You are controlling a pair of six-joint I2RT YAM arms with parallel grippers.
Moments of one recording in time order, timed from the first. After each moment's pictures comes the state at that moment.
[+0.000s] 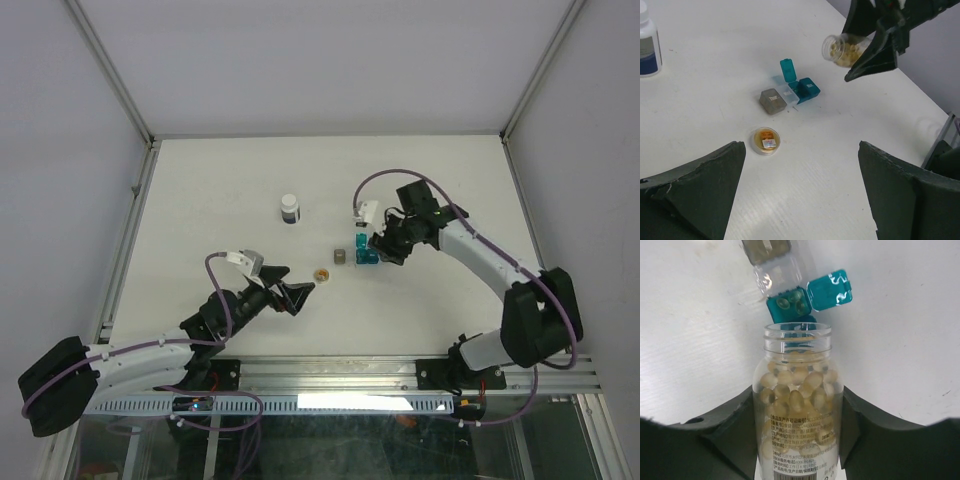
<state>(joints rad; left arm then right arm) -0.96 0.81 0.04 0.78 -0.23 -0.41 0.46 1.48 1.02 -0.66 -0.27 -0.79</state>
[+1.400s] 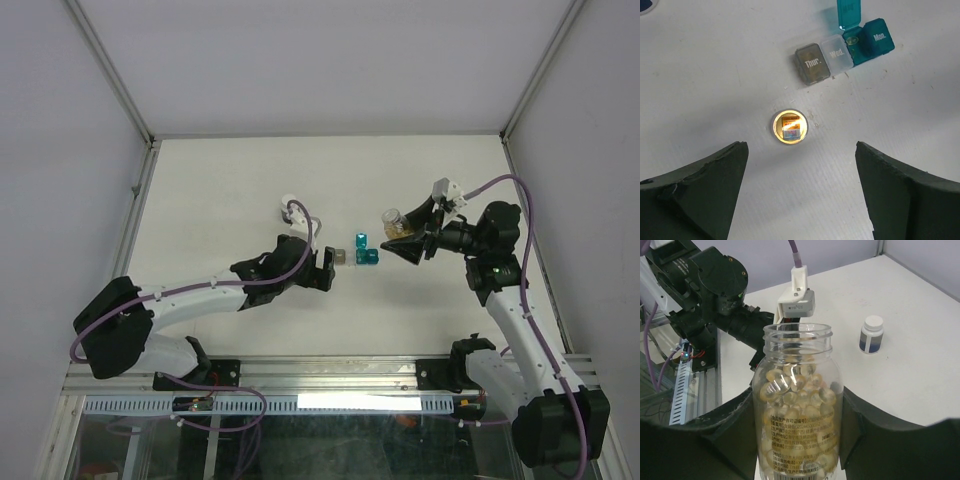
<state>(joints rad) -0.96 1.35 0.72 -0.01 -0.28 -0.50 0.13 0.86 0.64 0.22 -1.16 0.12</state>
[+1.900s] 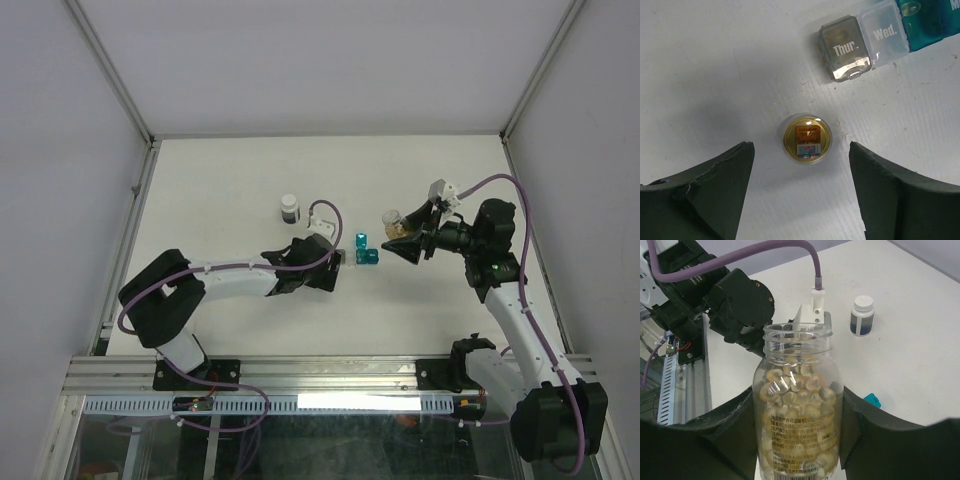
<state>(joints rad) -0.94 1.62 0.84 -0.09 -0.28 -0.49 0.11 0.90 0.64 0.10 -1.13 -0.01</state>
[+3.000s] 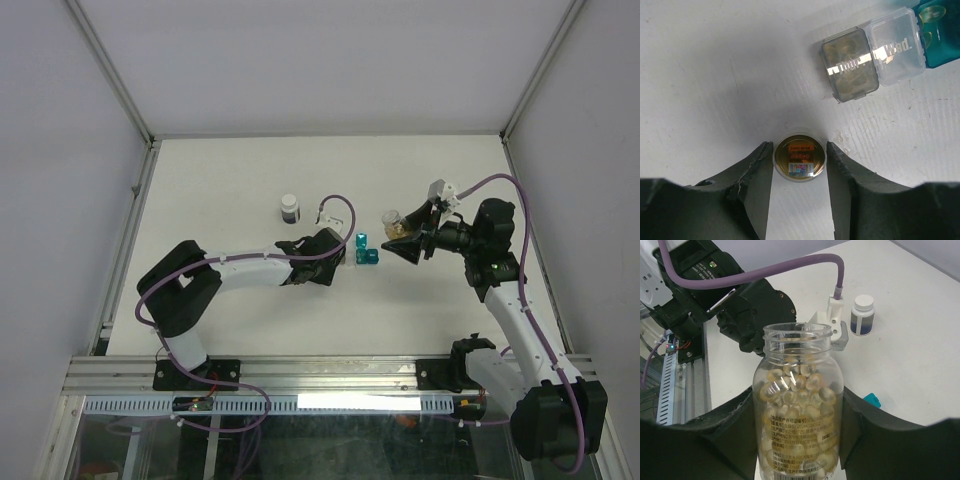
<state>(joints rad) -0.94 1.75 1.01 -0.25 -0.30 -0.49 0.11 0.90 0.64 0.10 -1.14 -0.01</state>
